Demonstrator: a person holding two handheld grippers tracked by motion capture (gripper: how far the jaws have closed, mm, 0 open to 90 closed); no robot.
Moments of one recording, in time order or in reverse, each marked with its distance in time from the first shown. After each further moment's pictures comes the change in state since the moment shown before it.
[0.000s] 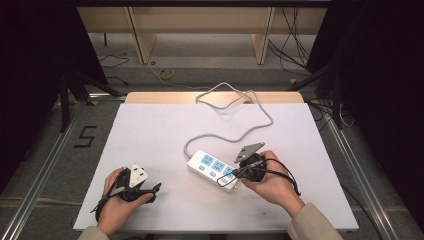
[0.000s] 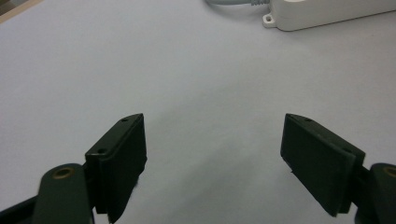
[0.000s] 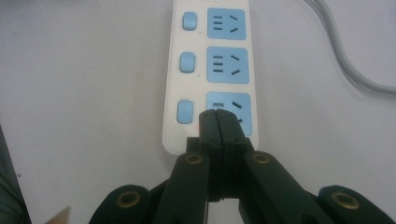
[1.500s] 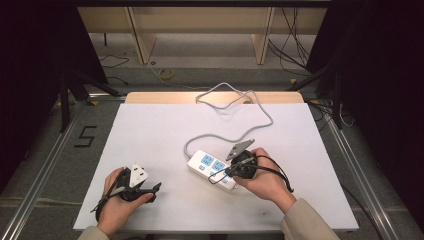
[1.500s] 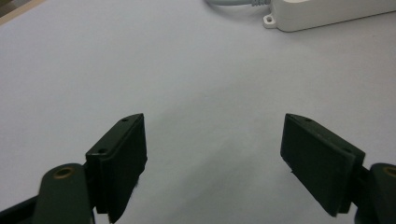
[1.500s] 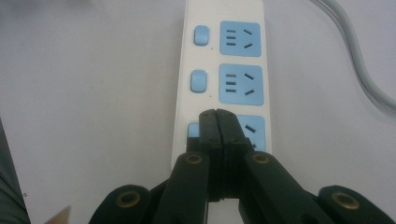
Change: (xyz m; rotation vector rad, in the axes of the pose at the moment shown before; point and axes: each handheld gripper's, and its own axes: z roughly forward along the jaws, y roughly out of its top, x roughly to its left) left arm 0.000 0.001 0.000 -0.001 0.002 0.003; right arm 0.003 0.017 0.012 0.025 0.034 -0.017
